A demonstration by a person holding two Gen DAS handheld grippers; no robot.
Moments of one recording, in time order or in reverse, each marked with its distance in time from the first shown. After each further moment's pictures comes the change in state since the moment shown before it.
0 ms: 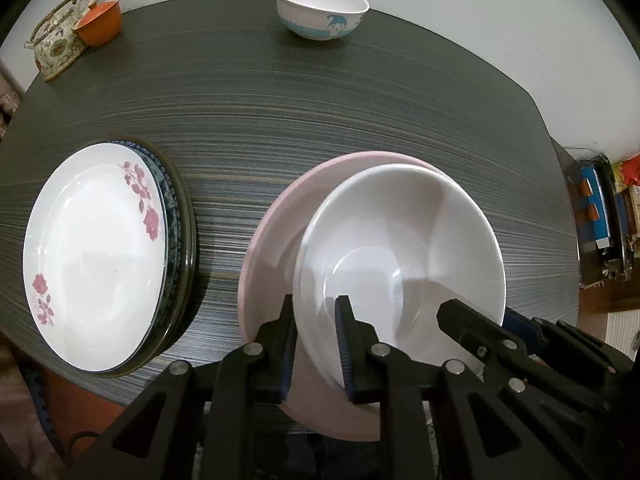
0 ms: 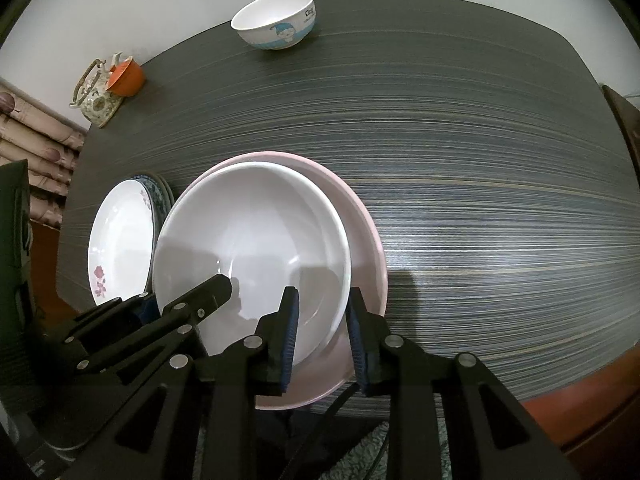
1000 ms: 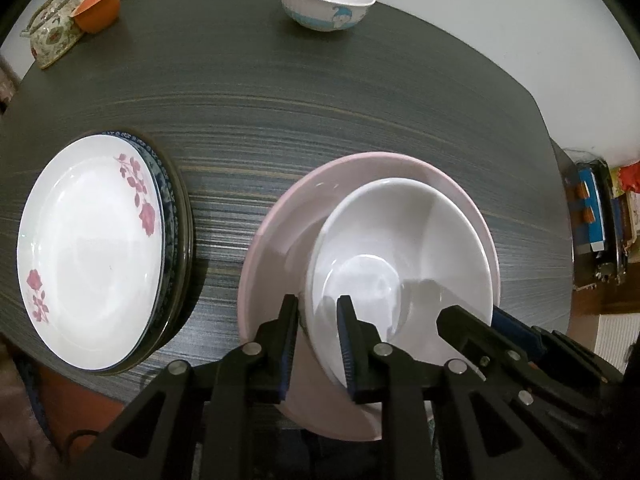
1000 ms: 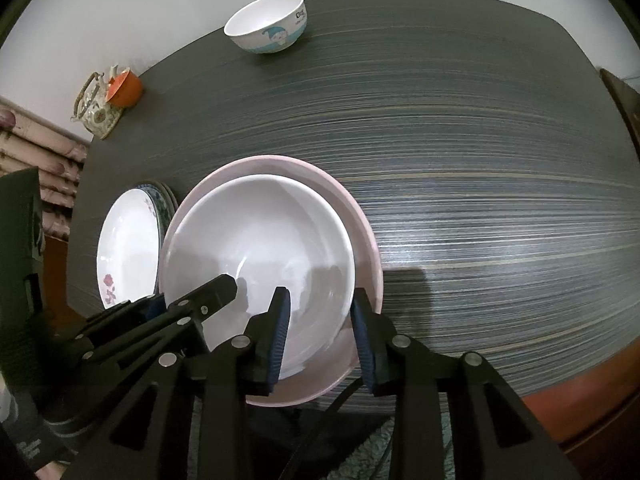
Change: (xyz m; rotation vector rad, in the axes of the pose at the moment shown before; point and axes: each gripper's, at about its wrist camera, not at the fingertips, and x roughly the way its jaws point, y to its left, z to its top) left arm 0.003 0.007 0.007 -0.026 0.055 -0.021; right arm -0.004 -0.008 0.000 0.046 0.001 0.036
